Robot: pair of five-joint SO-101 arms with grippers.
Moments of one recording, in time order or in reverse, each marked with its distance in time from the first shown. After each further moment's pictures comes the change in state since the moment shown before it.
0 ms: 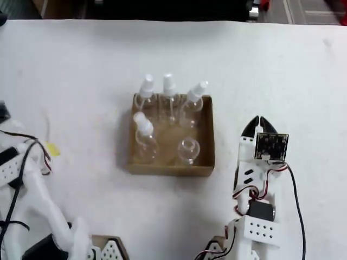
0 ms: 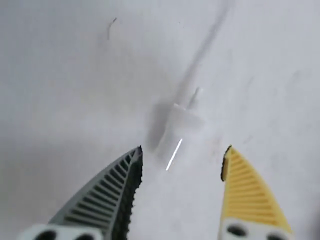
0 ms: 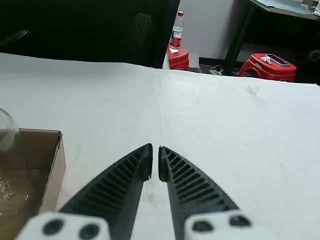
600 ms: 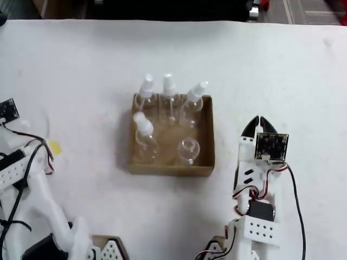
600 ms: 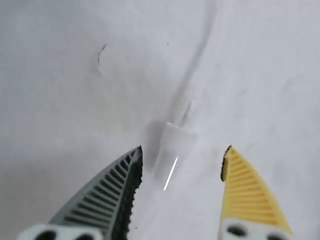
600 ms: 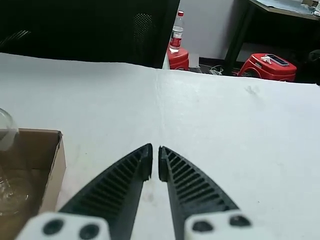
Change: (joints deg) left arm 1.4 0.6 2.3 -6.6 -3.1; right arm 0.0 0.0 0.0 0.0 0.0
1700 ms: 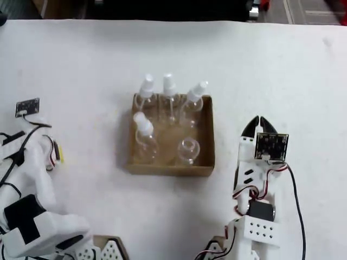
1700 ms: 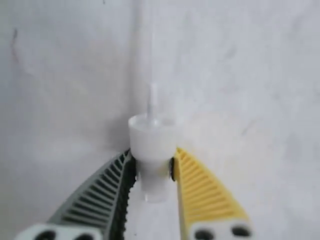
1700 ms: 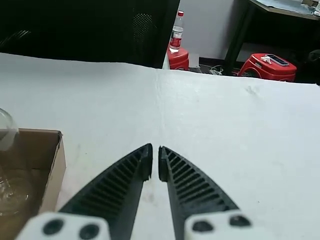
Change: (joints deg) left arm 2.8 23.2 -14.8 7.1 -9.9; right arm 0.0 0.0 0.0 0.0 0.0
